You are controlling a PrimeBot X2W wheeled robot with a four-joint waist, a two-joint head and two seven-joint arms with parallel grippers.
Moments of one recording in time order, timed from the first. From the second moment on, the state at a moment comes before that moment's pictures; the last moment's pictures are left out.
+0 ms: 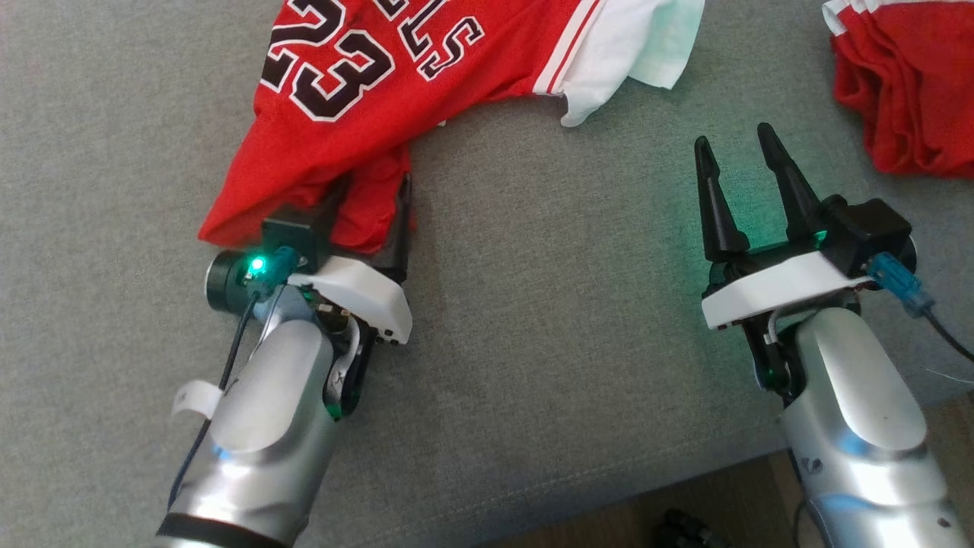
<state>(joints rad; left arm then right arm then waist) -0.54 0.04 -0.44 0.61 -0.29 0.06 -0.26 -0.46 -0.10 0.18 0.45 0.19 0.13 -0.26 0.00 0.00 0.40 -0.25</state>
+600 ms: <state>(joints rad) -0.58 0.03 -0.40 0.66 -0.29 0.09 -0.26 -0.46 -0.08 0.19 0.46 0.21 0.13 -0.26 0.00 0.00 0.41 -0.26</state>
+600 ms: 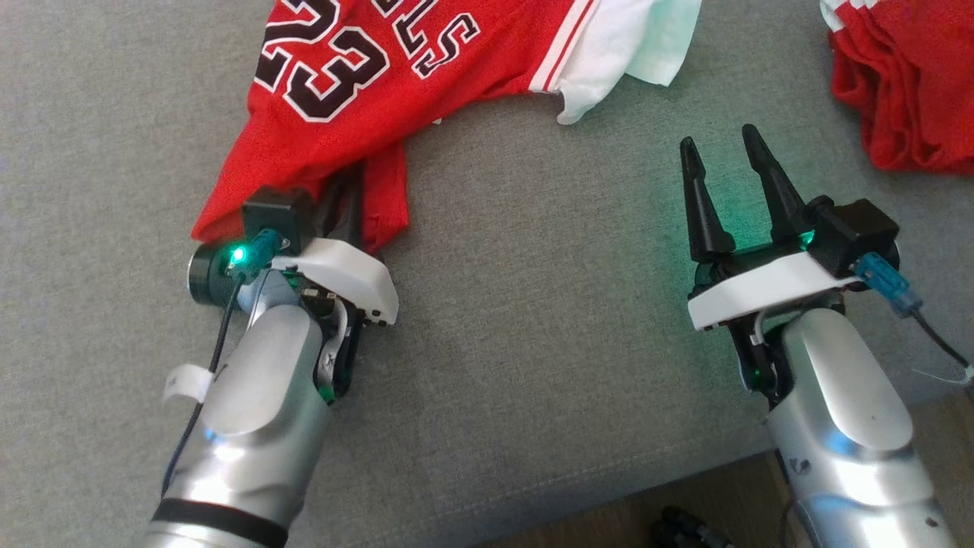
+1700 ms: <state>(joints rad) -0.17 0.04 -0.14 0.39 -0.22 0.07 -0.26 -0.27 -0.08 0.12 0.56 0.24 0.13 -0.26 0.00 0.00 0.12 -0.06</state>
